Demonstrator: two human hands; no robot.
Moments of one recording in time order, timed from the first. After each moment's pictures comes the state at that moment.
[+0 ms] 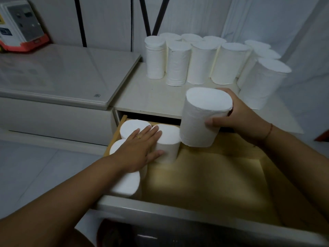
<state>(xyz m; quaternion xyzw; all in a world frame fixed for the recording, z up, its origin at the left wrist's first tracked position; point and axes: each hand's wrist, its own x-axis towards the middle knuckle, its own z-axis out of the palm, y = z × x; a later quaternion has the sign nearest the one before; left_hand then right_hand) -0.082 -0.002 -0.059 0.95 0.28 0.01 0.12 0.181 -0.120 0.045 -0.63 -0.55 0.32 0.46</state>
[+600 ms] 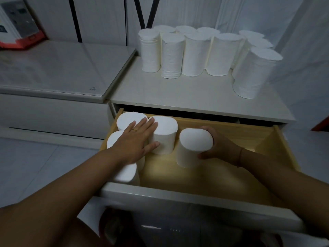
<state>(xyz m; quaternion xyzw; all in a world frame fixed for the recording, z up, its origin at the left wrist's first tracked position) -0.082 -0.008 -0.064 0.95 0.29 0.02 0.10 0.176 -0.155 -0.054 -0.69 -0.57 0.33 0.31</state>
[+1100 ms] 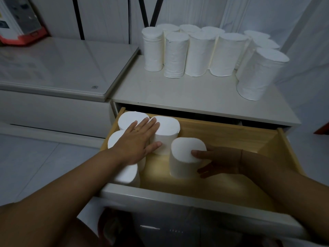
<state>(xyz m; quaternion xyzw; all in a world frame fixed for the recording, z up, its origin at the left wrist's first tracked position) -0.083 -0.007 -0.066 0.95 0.29 0.03 0.10 0.170 -0.156 -0.065 -0.62 -0.32 0.67 0.27</state>
